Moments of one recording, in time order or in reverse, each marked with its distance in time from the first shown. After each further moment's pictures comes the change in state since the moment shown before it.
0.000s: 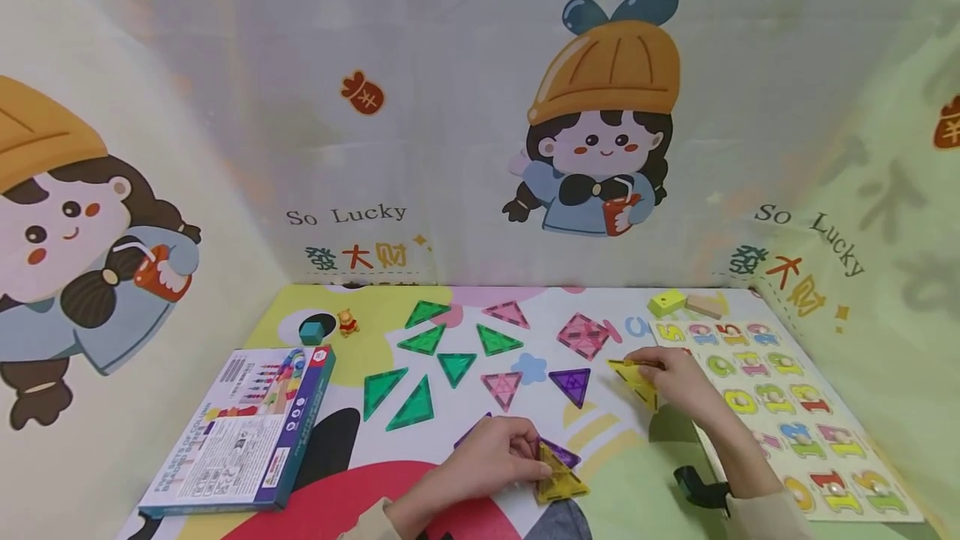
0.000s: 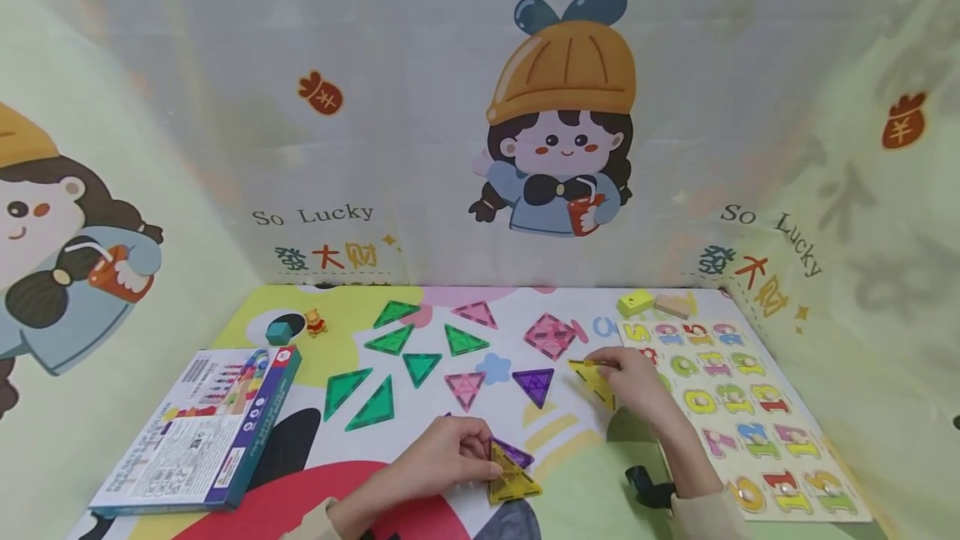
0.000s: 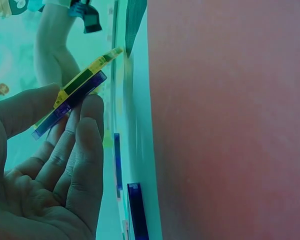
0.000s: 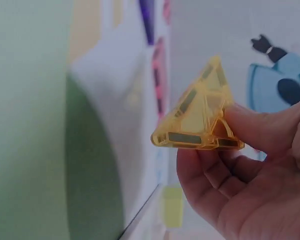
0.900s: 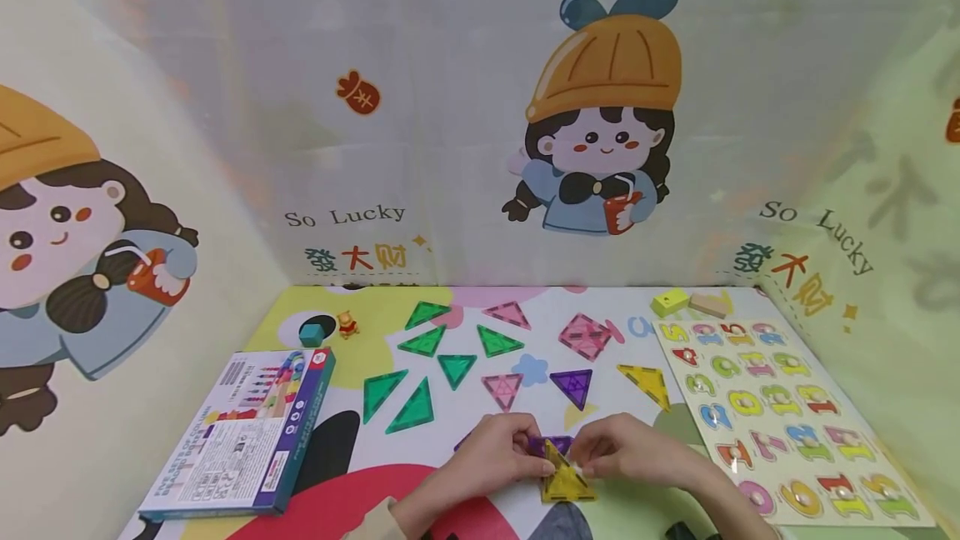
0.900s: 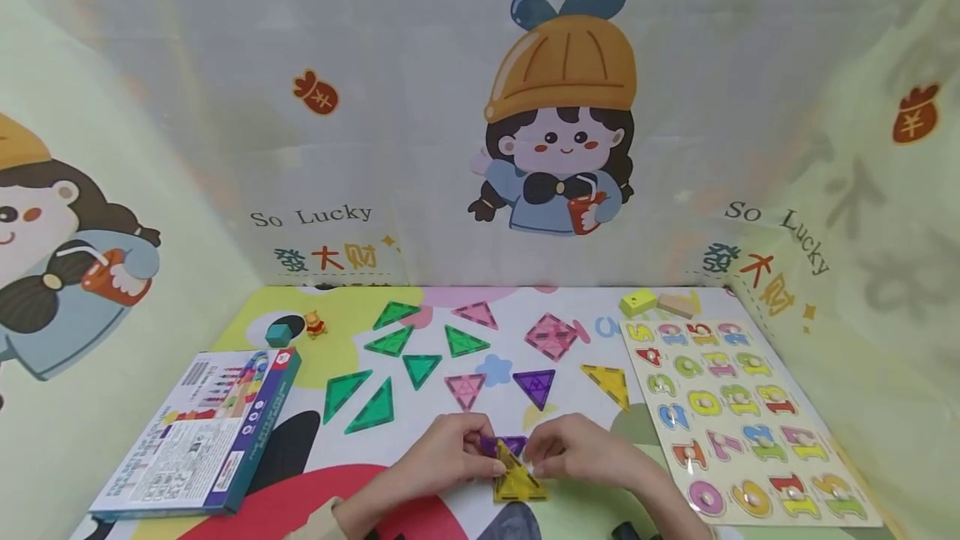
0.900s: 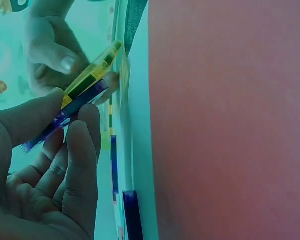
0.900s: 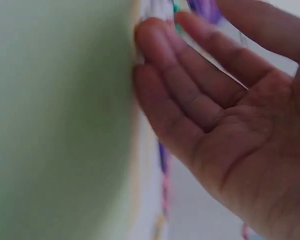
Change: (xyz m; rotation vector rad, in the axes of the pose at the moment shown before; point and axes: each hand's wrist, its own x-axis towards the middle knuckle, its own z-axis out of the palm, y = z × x) left_hand 0.011 -0.002 0.002 0.058 0.052 0.029; right_hand -0.029 -0.030 0.053 0.242 -0.537 -0.285
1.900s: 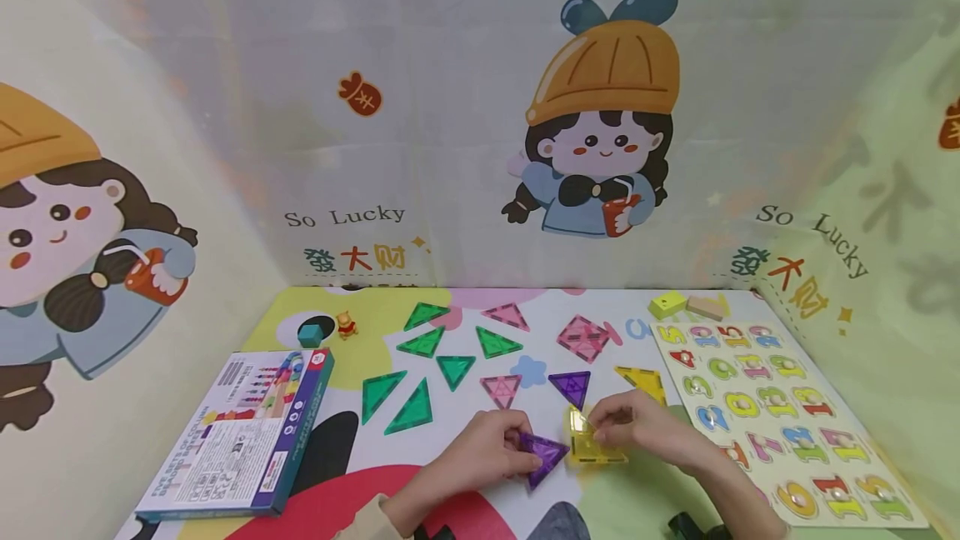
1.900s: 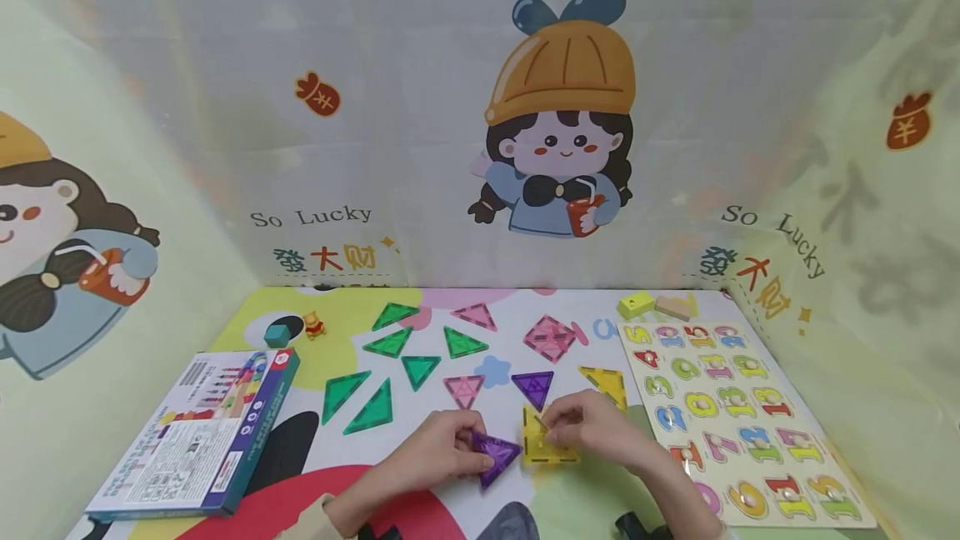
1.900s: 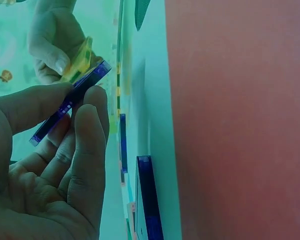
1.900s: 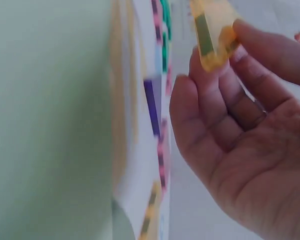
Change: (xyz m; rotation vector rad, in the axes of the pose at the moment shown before) left_hand 0.000 -0.002 -0.008 -0.051 -0.043 -0.029; right_hand -0.009 0.005 -0.018 0.145 0.169 0.110
